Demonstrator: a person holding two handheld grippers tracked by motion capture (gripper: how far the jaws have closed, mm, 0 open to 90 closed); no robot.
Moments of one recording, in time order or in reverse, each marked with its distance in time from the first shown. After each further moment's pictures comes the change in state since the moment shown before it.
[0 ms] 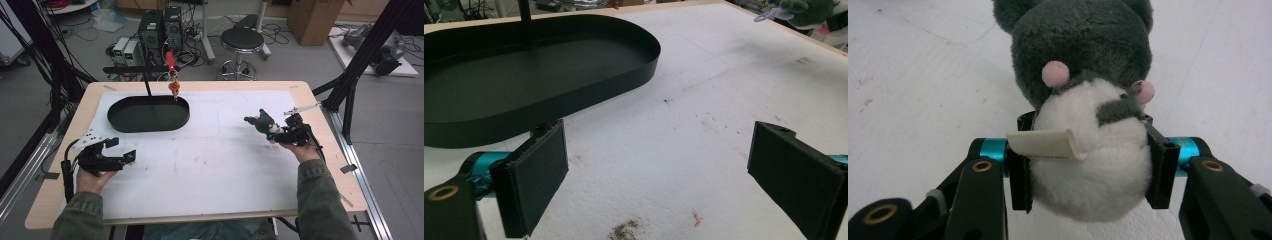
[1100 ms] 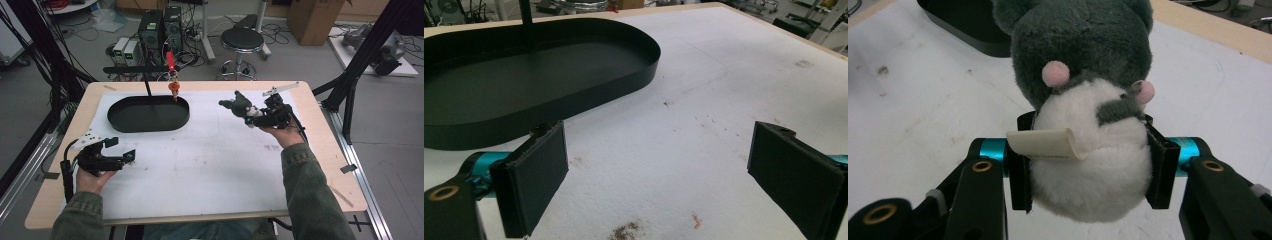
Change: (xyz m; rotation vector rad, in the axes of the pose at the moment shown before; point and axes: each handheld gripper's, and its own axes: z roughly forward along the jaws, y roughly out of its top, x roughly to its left) left arm 0.000 0.000 -0.001 -0.014 -0.001 -0.004; right arm 0.057 0.074 -0.007 -0.073 0.105 -0.102
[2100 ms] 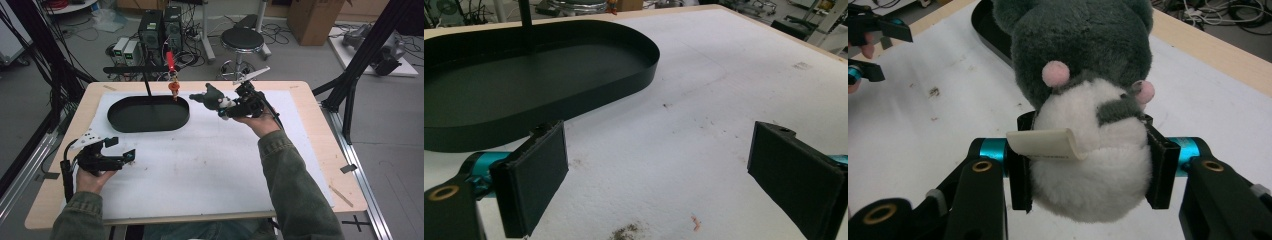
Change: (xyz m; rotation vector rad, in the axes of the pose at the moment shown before) left arm 0.000 0.000 0.000 -0.004 -0.004 0.001; right arm 0.049 0.058 0.029 0.019 0.101 -0.086
